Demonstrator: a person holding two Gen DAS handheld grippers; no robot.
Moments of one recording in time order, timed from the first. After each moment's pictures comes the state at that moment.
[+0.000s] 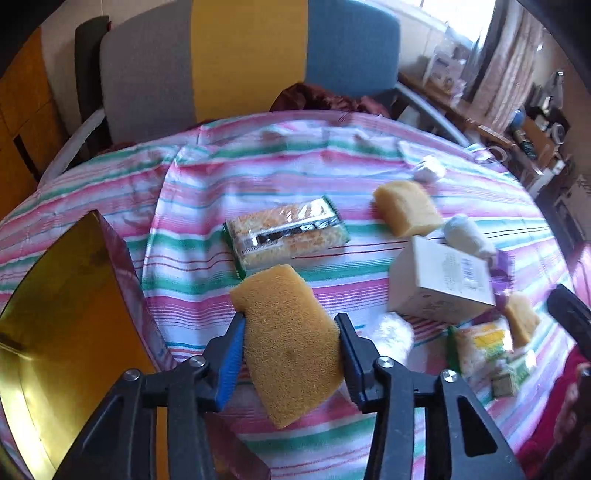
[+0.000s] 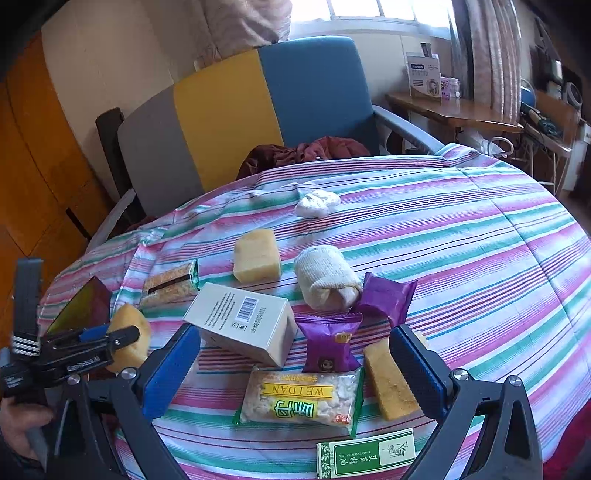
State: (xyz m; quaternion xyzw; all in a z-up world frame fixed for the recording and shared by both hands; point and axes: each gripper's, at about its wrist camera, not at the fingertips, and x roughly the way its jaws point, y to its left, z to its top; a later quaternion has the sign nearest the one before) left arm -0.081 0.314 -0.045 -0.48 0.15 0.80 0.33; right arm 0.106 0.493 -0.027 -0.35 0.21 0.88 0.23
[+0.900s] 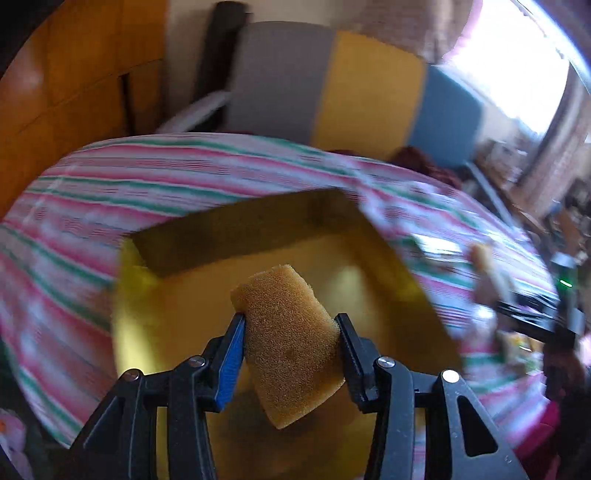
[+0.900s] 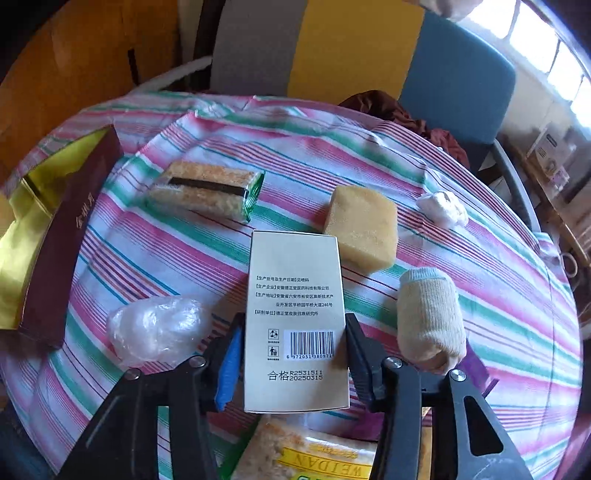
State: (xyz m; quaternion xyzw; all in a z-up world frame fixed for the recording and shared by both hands) left arm -0.130 0.078 -0.015 -0.47 0.03 0.86 0.21; right arm -0.002 0.458 -0.079 -0.50 0.00 0.86 0.10
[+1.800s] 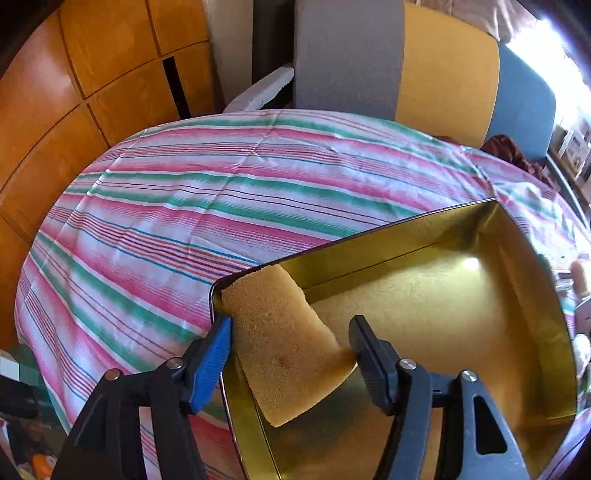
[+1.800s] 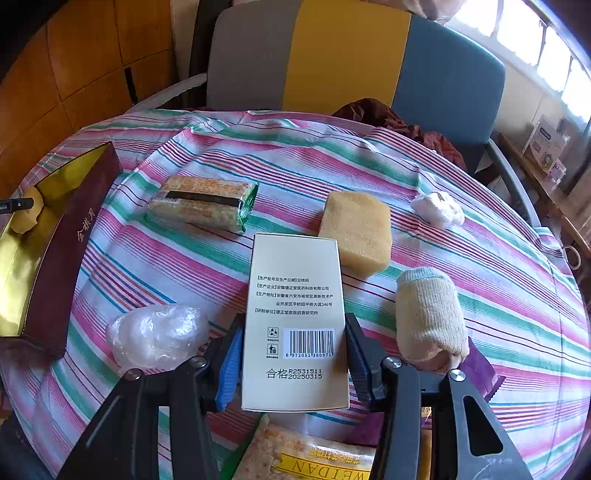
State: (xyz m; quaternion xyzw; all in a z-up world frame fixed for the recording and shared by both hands) left arm -0.226 0.043 -0.057 -0.49 0.09 0.86 0.11; right arm 0.001 0.460 -0.080 -0.48 0.02 0.87 0.09
